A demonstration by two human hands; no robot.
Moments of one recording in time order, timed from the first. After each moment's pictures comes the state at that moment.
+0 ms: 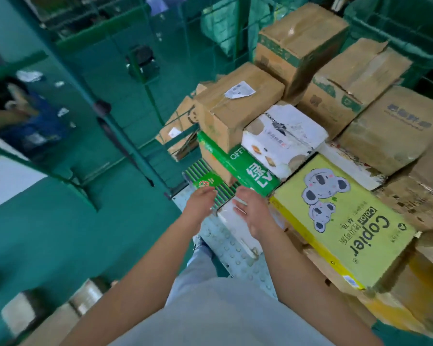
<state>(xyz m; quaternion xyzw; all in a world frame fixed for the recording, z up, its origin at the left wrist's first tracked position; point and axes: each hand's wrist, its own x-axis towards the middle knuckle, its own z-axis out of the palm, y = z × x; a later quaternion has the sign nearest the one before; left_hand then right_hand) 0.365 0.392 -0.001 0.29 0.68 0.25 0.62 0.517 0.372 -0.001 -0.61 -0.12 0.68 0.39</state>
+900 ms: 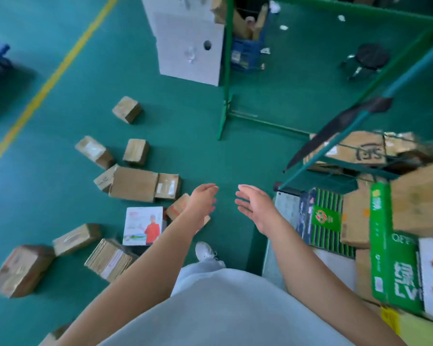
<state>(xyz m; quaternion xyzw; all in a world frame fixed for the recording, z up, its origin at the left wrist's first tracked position) 0.054 0.183 -0.019 -0.11 0.73 0.50 0.45 0.158 0.301 0.001 -0.49 -0.48 0.72 -0.05</state>
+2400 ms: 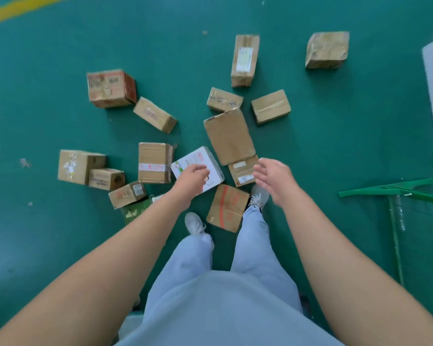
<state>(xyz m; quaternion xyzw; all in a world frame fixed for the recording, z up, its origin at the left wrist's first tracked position) -0.326 -0.003 -0.158 -0.56 0.58 0.54 0.26 -0.434 0.185 -0.158 -0.33 -0.63 0.53 -0.47</state>
